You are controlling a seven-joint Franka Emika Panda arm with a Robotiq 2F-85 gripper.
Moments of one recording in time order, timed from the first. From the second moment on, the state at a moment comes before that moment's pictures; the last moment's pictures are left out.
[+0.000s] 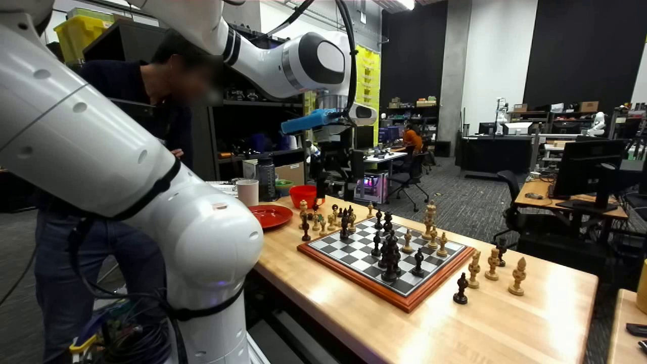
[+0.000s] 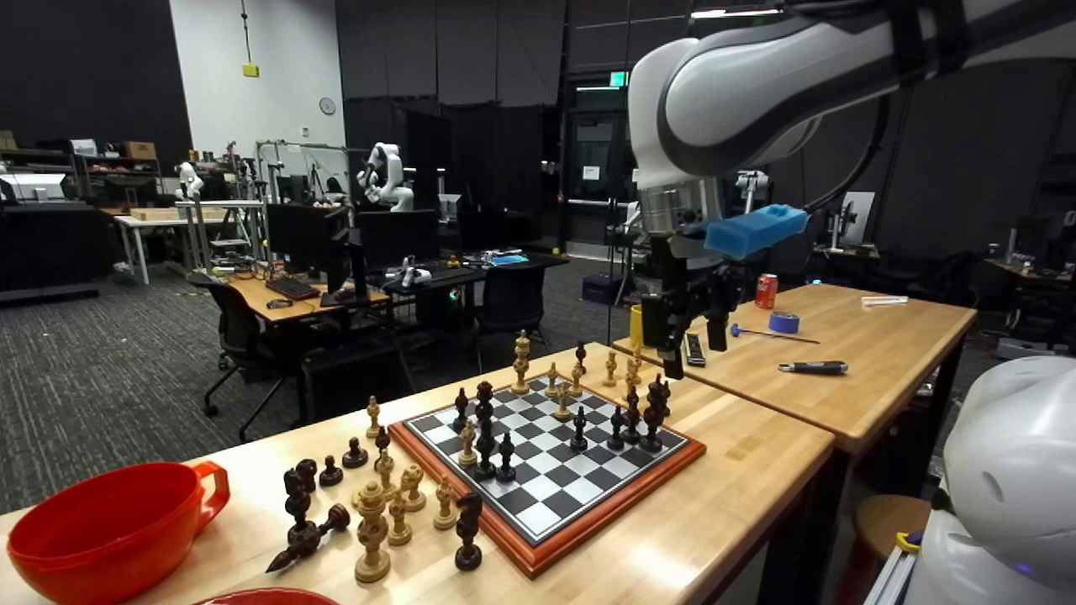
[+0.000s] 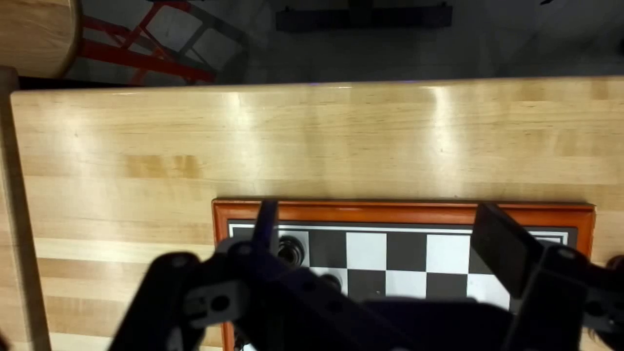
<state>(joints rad) 0.00 -0.74 0.11 -2.61 -0.06 1.72 0.13</state>
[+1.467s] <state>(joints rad) 0.00 -0.52 0.10 -2.49 -0.06 1.89 0.11</state>
